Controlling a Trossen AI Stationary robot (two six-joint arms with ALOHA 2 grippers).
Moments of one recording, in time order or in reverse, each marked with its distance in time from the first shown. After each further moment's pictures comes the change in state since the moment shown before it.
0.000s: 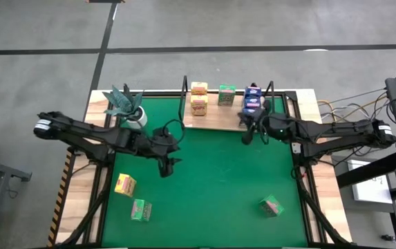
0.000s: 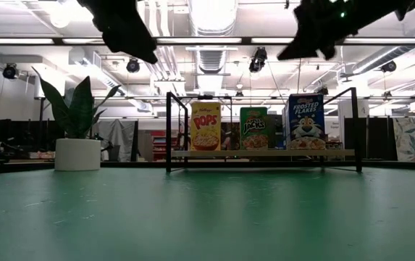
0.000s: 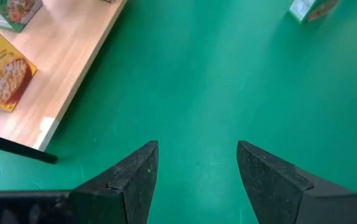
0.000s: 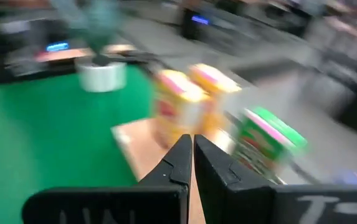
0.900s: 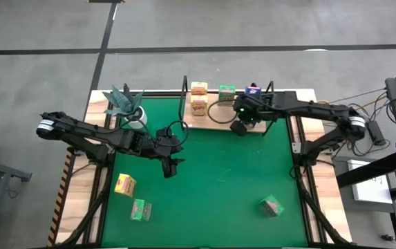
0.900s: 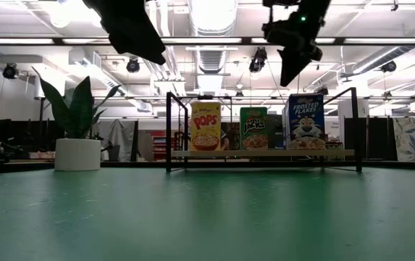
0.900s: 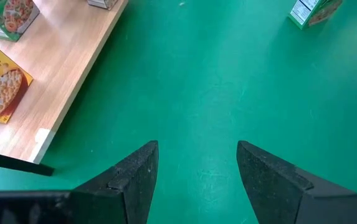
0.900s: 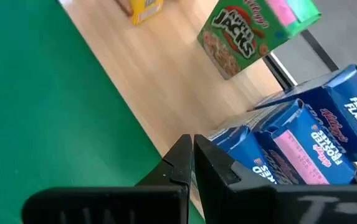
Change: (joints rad) left arm 0.000 0.042 0.013 0.044 -0.008 0.014; right arm -0.181 0.464 0.658 -1.001 -0.190 0.236
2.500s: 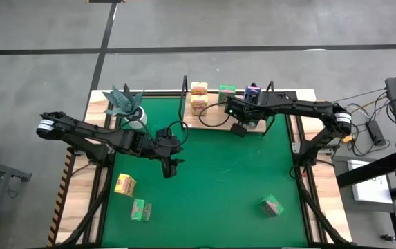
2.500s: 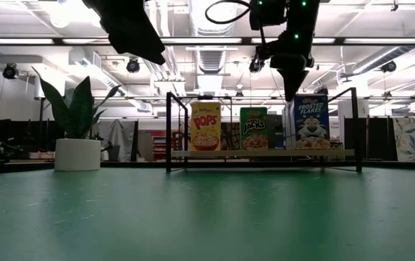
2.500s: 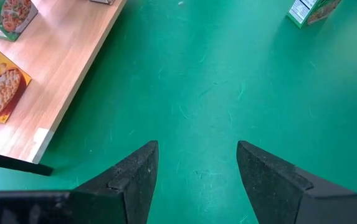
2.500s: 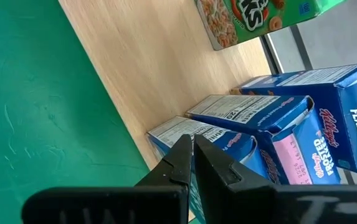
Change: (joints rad) left arm -0.005 0.000 -0.001 -0.001 0.000 0.000; right arm -0.021 0.153 0.077 -0.142 0.053 -0.128
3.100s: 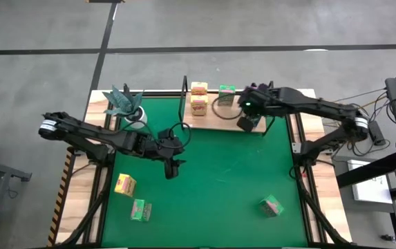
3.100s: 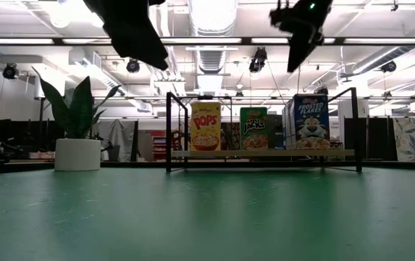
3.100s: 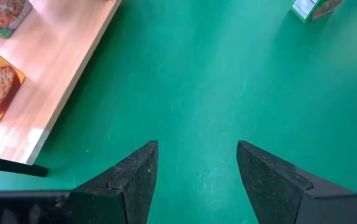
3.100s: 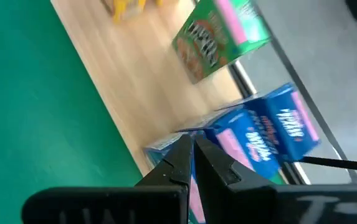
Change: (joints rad) left arm 0.000 0.033 0.000 0.017 0.000 0.000; right arm 0.000 -0.187 0.014 0.023 0.000 -0.030
